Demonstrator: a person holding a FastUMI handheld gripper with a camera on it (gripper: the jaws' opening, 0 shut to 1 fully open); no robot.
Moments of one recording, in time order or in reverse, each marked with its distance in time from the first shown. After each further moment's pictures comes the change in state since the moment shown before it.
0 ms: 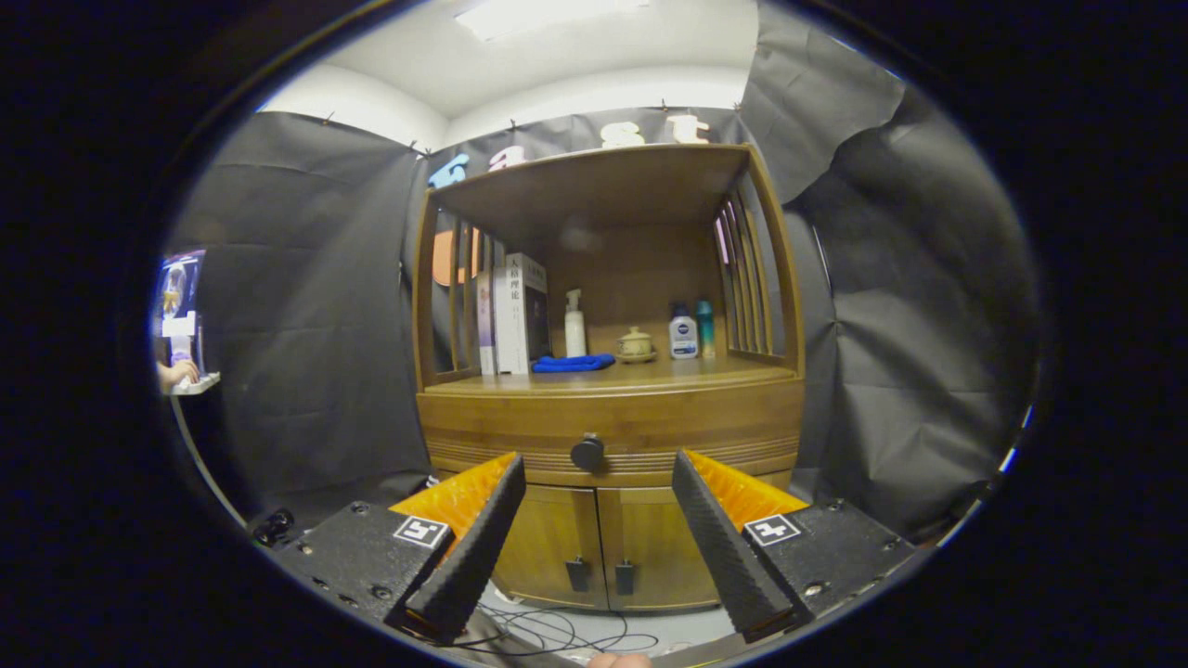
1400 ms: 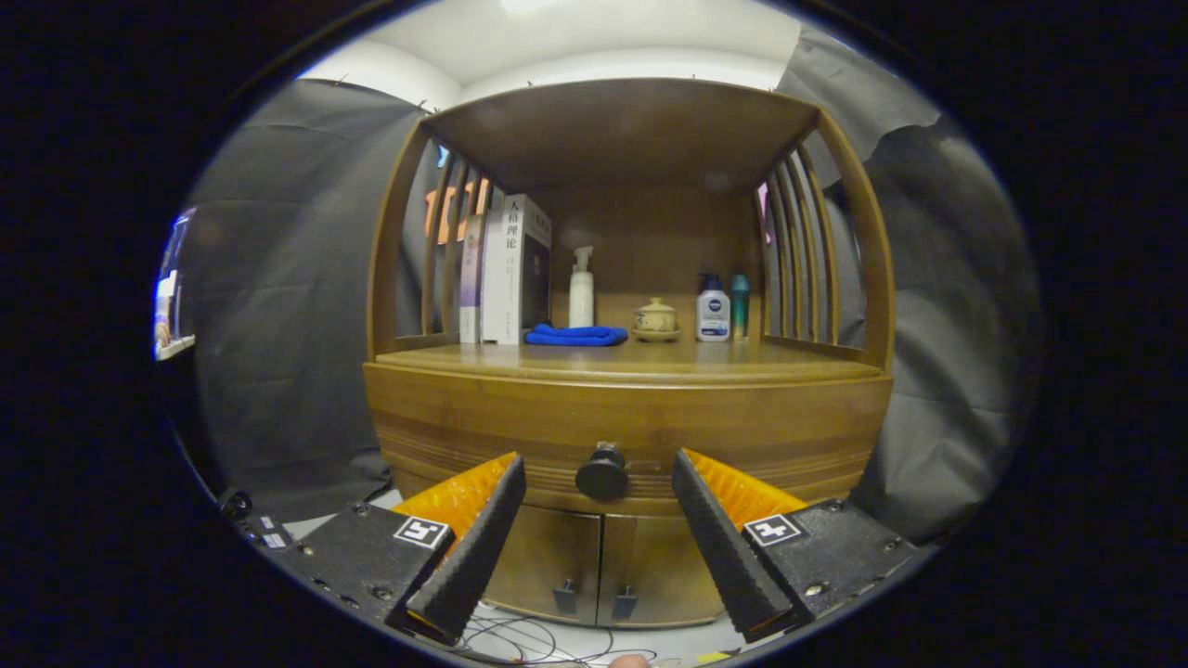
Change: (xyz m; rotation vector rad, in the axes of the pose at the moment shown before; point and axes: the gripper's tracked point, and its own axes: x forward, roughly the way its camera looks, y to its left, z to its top) arm 0.145 0.018 -0.029 -0.077 0.093 -0.030
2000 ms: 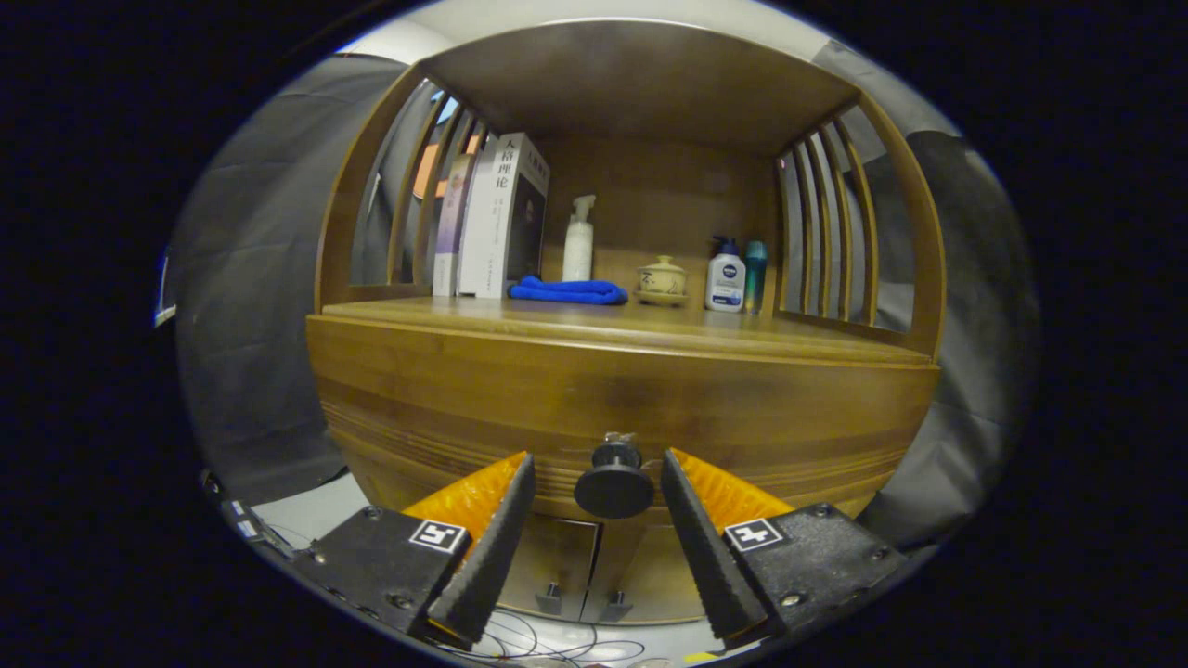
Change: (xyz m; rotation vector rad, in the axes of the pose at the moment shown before) arm 0.059 0.002 -0.029 -0.067 0.098 -0.059
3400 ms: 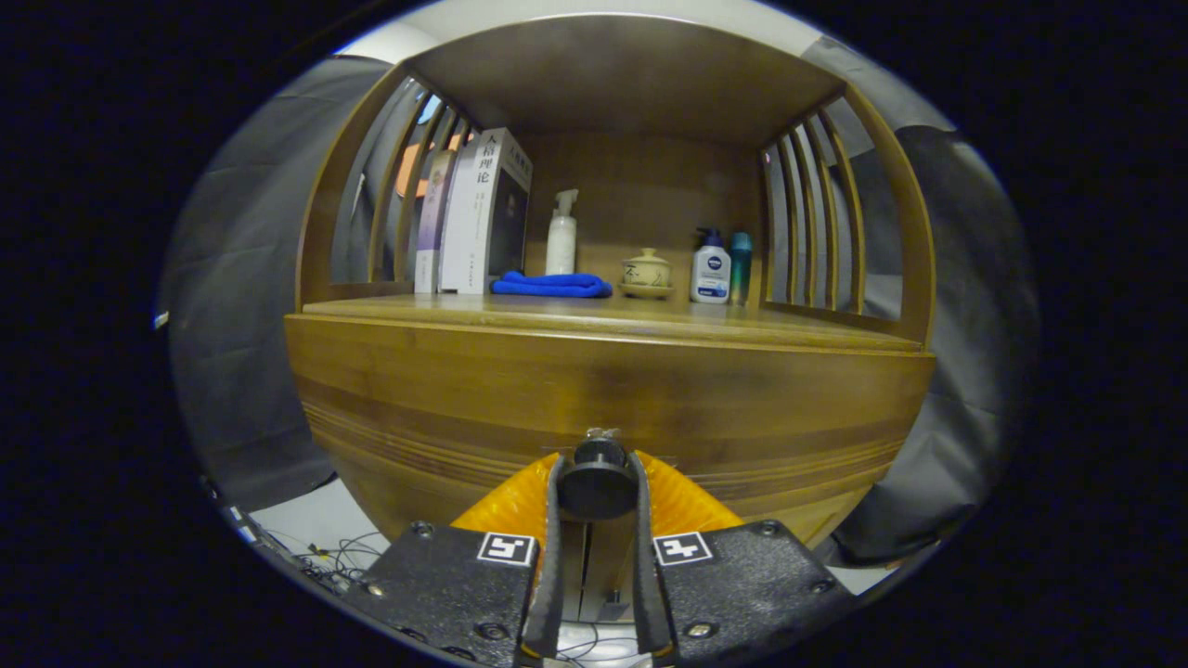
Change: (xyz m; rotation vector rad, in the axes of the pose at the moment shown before) arm -0.002 -0.007 -0.001 0.039 -0.001 -0.030
